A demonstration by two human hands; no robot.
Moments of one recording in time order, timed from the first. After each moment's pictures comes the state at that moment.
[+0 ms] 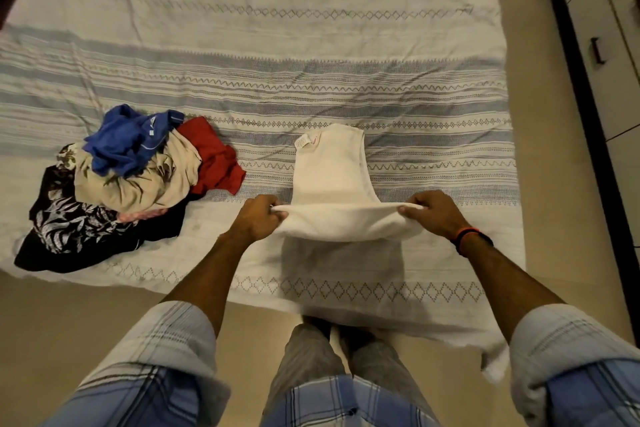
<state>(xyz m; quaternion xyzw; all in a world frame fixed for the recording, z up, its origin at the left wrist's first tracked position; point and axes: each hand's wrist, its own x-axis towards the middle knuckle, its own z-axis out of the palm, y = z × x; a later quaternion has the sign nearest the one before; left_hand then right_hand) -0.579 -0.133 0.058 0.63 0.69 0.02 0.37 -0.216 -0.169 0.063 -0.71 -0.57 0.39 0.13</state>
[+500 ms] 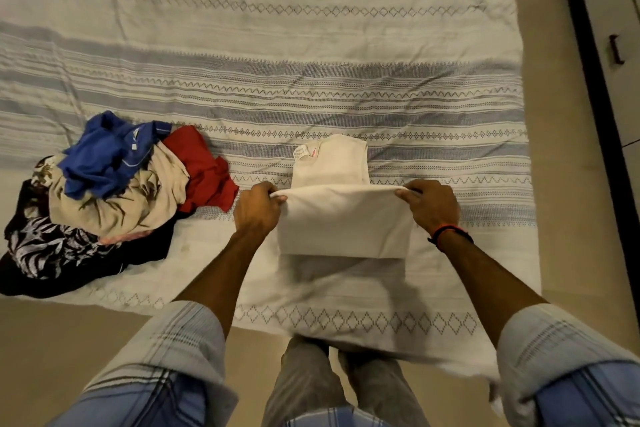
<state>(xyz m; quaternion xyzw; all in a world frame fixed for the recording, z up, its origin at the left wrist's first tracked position) -0.549 -0.058 0.037 0.58 0.77 0.09 0.27 -0.237 -0.090 0.046 -0.80 -0.52 0.27 0.16</state>
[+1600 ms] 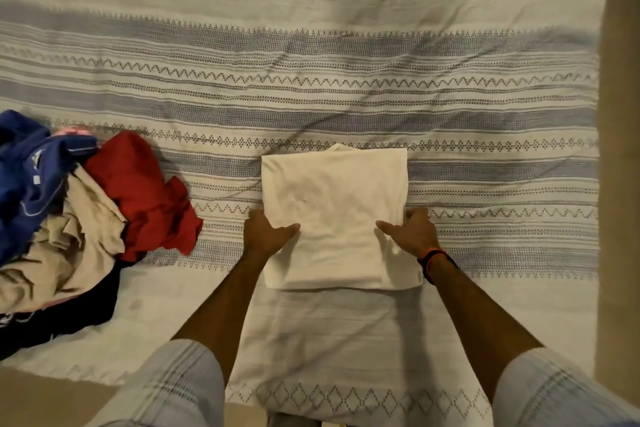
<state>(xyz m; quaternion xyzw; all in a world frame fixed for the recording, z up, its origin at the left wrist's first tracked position) -0.525 0.041 -0.127 0.36 0.81 0.04 0.46 -0.241 0.016 -0.117 -0.83 -0.30 0.47 0.06</state>
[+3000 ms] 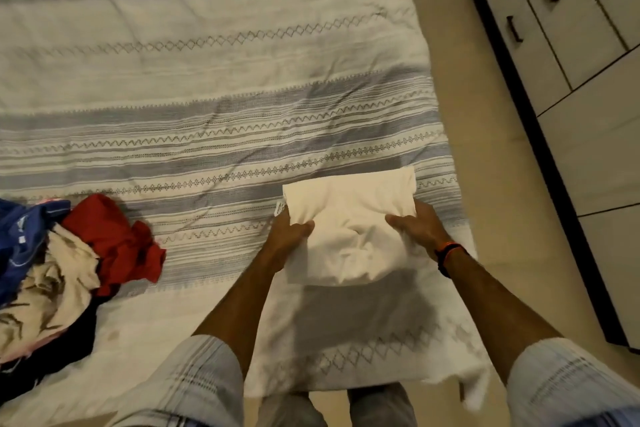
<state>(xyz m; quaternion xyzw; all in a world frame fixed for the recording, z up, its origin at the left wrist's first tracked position) -0.363 -0.020 0.019 0.45 0.62 0.16 0.62 -0.107 -0.096 0.048 -0.77 -0.28 0.48 0.31</state>
